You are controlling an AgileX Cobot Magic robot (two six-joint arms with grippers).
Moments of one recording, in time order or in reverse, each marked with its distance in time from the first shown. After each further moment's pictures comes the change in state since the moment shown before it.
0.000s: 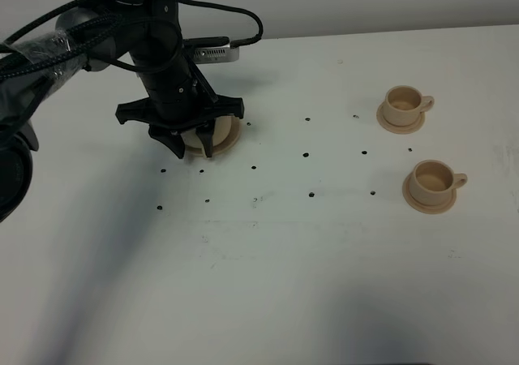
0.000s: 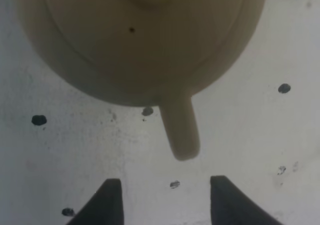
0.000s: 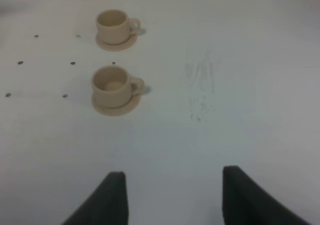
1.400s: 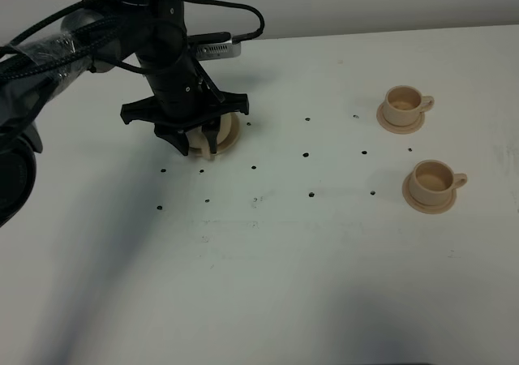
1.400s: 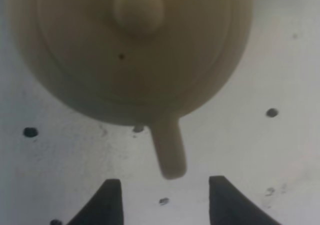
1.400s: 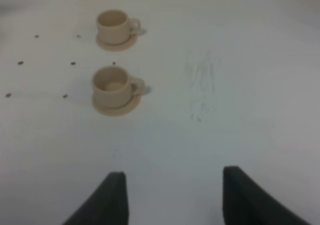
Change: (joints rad) left arm -0.021 0.000 0.000 0.036 -0.020 -0.078; right arm 0.000 0.000 0.000 0.000 0.000 0.000
